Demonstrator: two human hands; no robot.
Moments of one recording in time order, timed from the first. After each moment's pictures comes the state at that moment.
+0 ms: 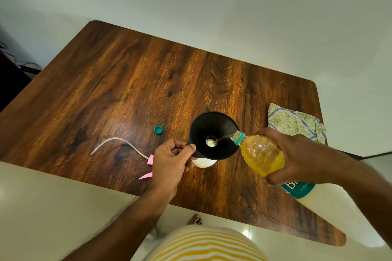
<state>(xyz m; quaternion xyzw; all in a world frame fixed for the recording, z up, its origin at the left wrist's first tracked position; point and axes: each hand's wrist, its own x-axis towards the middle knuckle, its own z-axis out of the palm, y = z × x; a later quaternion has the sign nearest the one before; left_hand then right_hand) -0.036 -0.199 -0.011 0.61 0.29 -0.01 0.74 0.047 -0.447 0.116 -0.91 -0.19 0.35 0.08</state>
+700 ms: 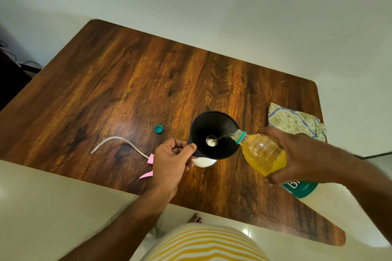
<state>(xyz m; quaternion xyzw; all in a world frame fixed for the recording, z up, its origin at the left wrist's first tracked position) -0.036 -0.199 -0.014 0.62 0.29 -0.01 0.73 0.046 -0.444 0.123 -0.91 -0.19 0.36 0.07</state>
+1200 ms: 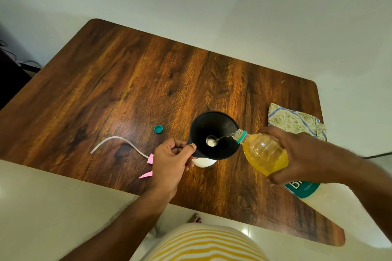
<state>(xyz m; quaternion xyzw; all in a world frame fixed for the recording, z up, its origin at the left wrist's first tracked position) -0.036 -0.200 -0.013 0.62 0.29 0.00 0.73 0.048 -0.445 0.127 -0.91 -0.19 0.36 0.07</state>
